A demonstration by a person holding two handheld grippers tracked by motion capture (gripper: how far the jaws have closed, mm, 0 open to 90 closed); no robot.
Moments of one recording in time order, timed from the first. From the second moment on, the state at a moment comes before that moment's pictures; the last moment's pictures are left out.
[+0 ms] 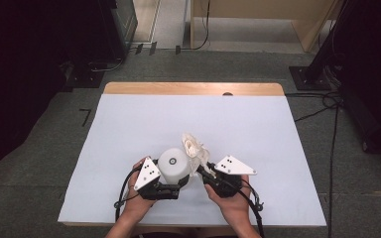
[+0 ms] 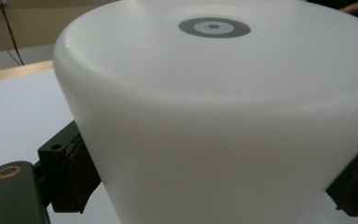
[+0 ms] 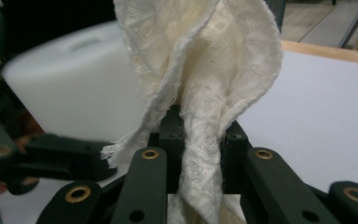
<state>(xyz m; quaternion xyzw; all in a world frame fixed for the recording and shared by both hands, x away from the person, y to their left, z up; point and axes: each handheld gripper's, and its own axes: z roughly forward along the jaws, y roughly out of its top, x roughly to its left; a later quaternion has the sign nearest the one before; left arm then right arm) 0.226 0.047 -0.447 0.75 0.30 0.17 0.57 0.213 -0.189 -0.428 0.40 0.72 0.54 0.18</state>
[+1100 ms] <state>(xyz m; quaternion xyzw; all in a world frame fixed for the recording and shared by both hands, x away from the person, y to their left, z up) 0.241 0.057 -0.480 0.73 0.41 0.26 0.48 0.224 -0.201 -0.439 0.43 0.71 0.52 0.19</state>
